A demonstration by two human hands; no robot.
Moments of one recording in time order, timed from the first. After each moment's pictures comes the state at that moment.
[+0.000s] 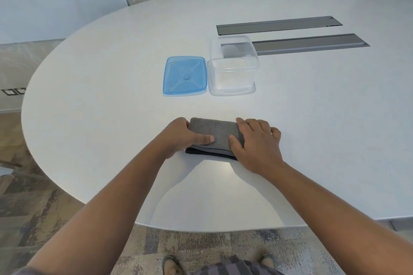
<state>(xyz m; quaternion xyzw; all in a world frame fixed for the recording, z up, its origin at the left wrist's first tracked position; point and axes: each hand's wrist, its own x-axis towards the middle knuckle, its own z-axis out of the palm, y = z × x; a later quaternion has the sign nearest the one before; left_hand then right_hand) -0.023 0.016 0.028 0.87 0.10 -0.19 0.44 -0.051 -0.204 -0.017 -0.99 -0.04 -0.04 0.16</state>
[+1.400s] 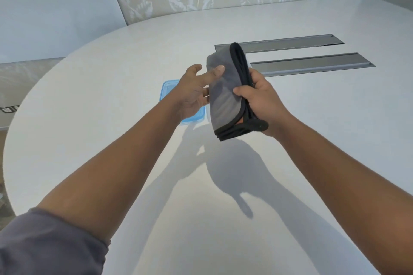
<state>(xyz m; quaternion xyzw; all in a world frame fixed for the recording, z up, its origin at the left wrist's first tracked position) 0.134 -0.027 0.105 0.63 0.03 -0.13 0.77 0.086 -0.203 0.098 -0.66 -0.02 0.03 0.75</state>
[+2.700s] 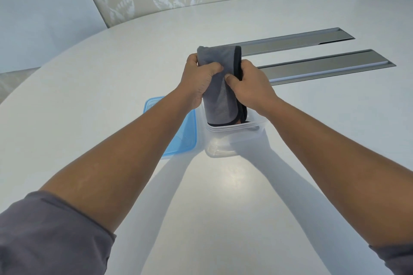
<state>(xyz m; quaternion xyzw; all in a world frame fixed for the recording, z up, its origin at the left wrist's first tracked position) 0.285 -0.069 0.083 0.68 0.05 -0.04 0.73 0.261 -0.218 0.066 -0.91 0.00 -0.09 0.41</state>
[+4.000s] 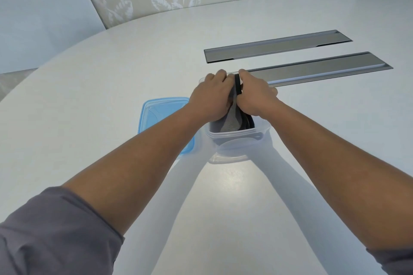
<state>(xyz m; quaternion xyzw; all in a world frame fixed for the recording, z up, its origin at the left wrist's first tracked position) 0.276 -0.087 0.054 0.96 -0.26 0.09 0.02 0.257 -0.225 0.065 -0.97 0.04 0.01 0.23</state>
